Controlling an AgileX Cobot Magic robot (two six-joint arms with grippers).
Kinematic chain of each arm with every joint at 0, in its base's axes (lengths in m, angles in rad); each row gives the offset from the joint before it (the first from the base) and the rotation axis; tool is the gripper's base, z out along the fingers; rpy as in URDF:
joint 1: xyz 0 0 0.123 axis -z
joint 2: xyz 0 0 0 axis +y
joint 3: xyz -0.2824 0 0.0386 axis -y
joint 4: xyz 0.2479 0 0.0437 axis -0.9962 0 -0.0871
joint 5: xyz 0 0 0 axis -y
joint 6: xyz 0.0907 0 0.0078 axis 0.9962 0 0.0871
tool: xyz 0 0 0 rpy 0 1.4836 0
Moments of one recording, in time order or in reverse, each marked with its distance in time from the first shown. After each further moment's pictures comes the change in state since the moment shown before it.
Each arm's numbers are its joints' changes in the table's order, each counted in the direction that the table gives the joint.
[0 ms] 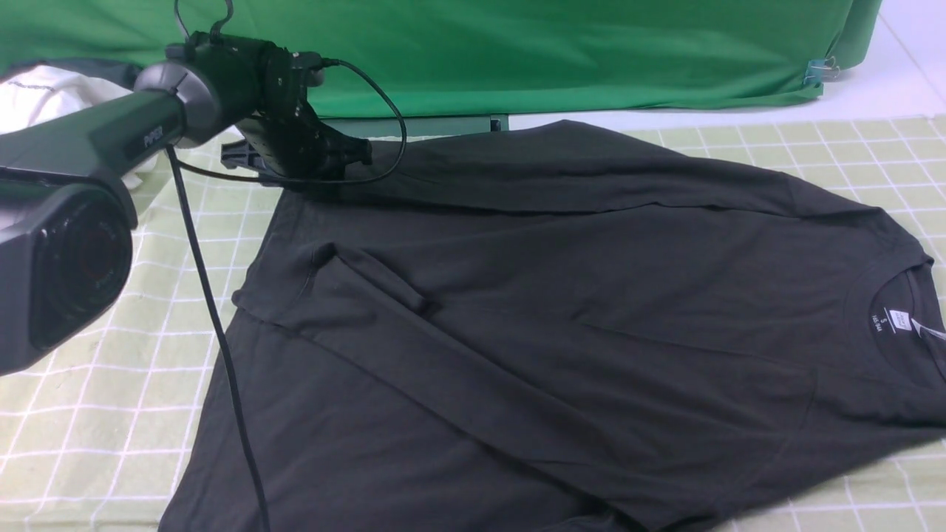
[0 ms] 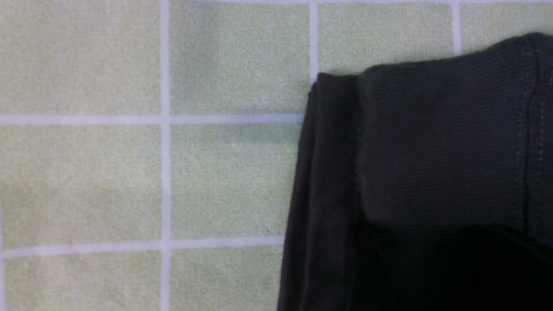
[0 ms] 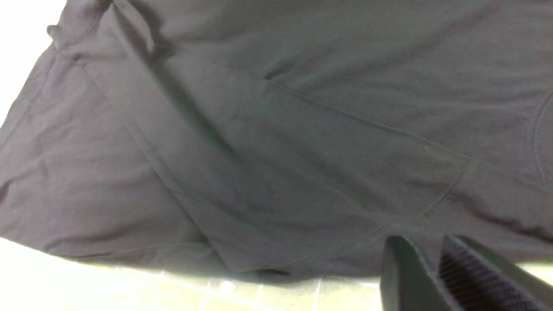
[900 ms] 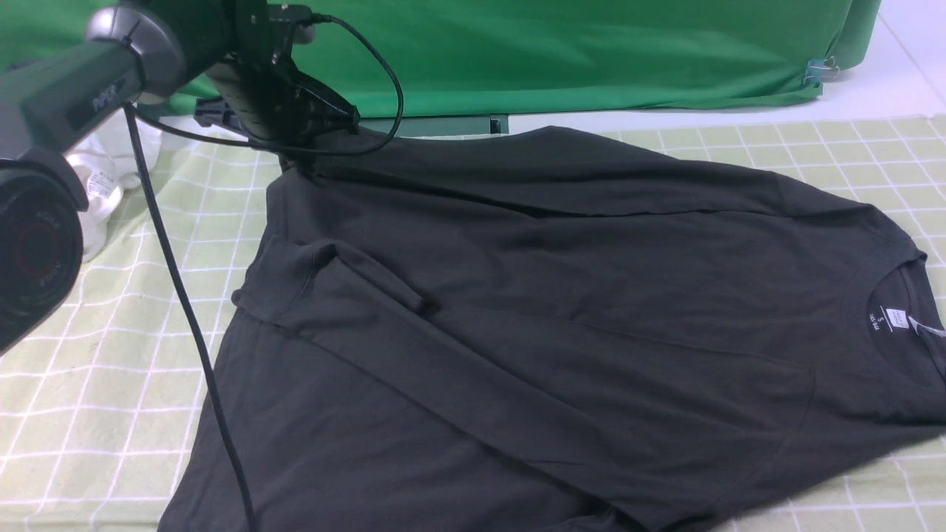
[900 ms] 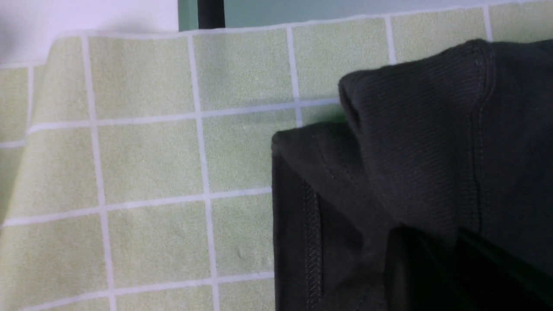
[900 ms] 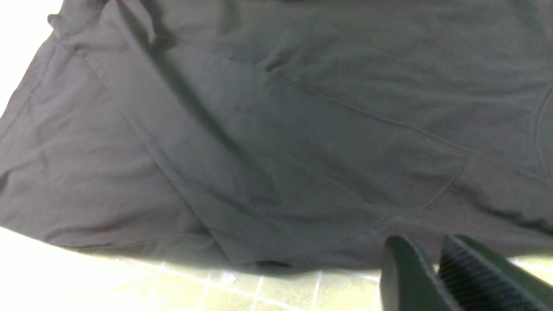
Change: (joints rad) right arm 0.000 0.000 0.000 0.001 -0.016 -0.013; left arm 0.001 -0.131 0.000 -0.019 -0.140 0.084
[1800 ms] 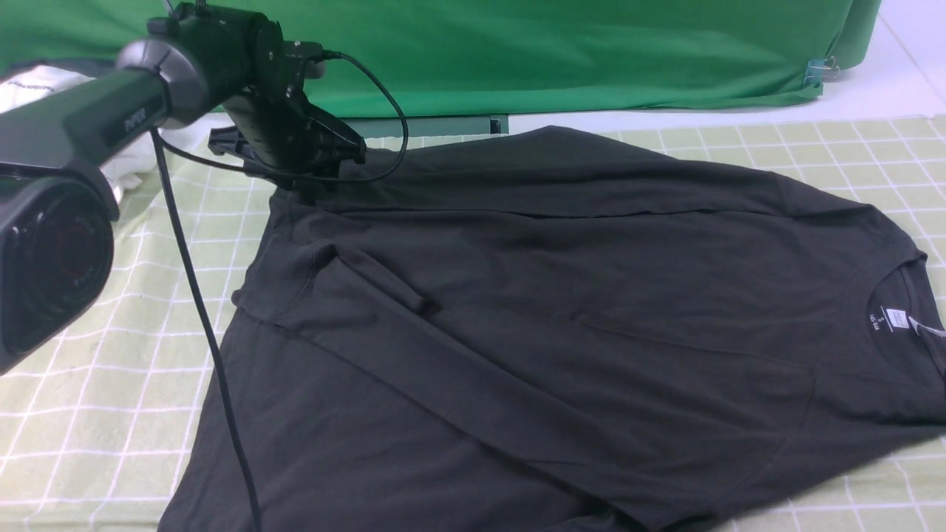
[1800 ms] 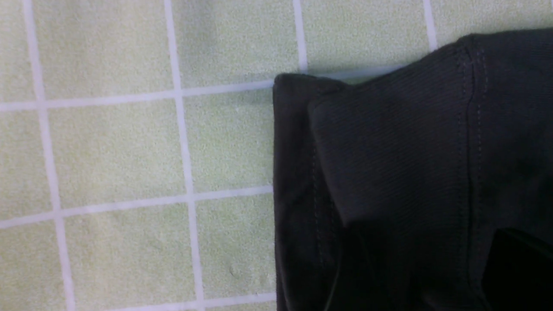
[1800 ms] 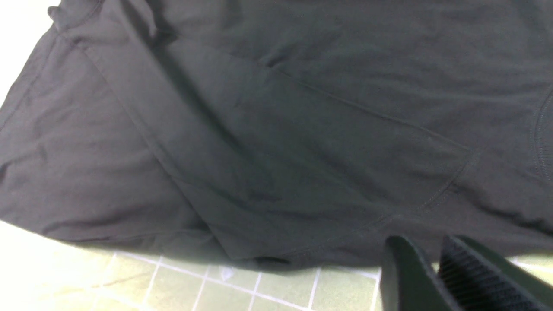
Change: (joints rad) right arm 0.000 0.000 0.000 0.000 -0.006 -0.013; left arm 0.000 0.080 0.000 -0.010 0.030 -0.003
